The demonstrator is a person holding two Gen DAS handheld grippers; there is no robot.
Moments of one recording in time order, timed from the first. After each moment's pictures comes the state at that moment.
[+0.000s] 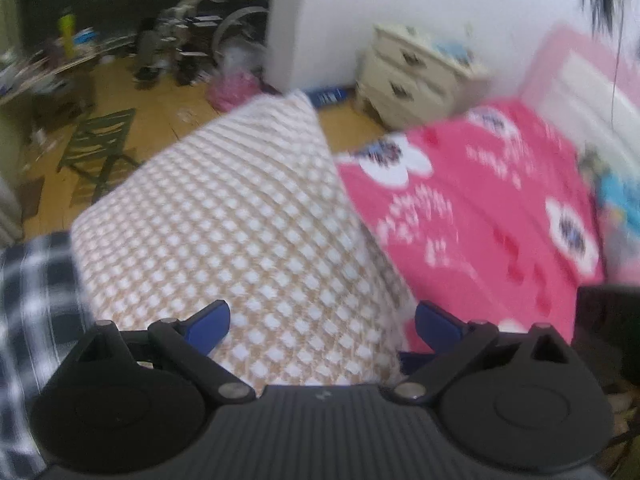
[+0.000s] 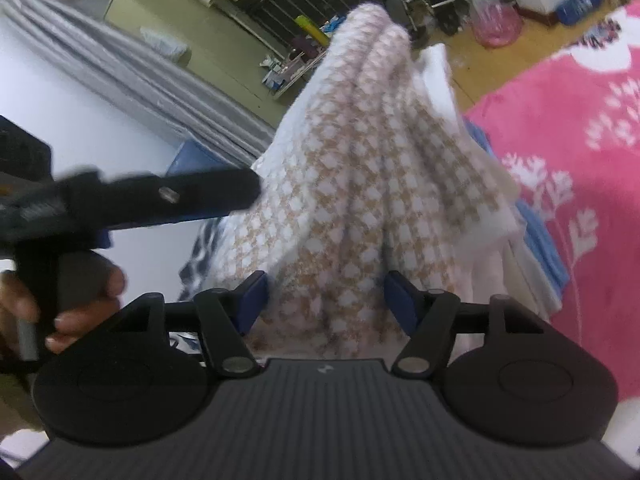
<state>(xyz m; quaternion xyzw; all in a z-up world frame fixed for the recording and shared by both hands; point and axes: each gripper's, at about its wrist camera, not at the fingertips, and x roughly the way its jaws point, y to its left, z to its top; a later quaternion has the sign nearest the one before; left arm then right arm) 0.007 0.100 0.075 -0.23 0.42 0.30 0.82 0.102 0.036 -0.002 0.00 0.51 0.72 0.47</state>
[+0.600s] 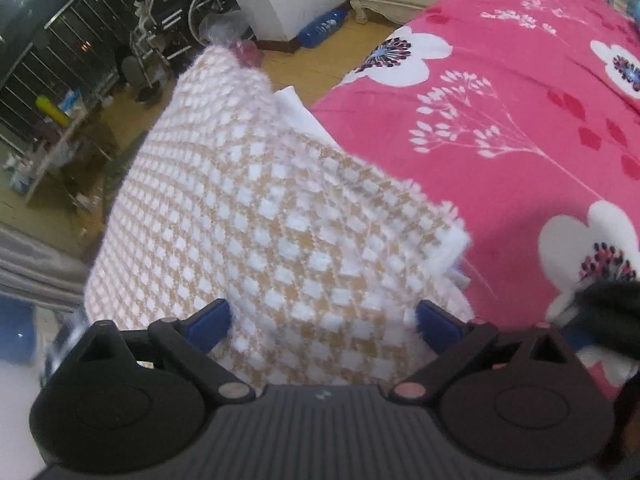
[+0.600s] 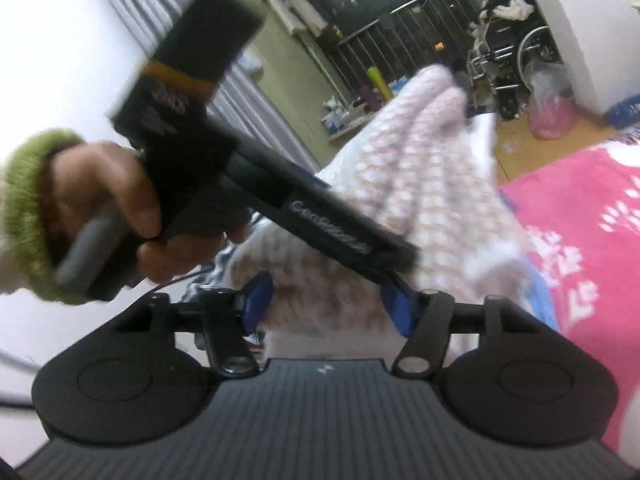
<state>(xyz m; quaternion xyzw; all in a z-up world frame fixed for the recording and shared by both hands) 0.103 0.077 0.028 -0.05 0.58 0.33 0.75 0.095 -0.020 0.009 0.02 0.36 0.79 0.49</state>
